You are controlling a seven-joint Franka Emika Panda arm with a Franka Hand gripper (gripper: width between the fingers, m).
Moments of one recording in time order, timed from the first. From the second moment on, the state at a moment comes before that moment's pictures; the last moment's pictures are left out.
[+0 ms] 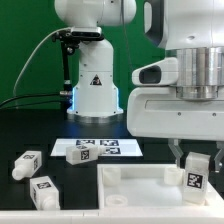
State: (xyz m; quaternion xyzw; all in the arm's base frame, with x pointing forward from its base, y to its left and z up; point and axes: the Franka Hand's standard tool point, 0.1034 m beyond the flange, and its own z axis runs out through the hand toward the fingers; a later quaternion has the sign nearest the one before) arm 0.641 0.113 0.078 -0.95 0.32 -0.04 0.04
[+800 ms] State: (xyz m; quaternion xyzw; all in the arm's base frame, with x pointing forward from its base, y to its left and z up) arm 0.642 0.110 0.078 -0.85 0.52 -0.04 0.08
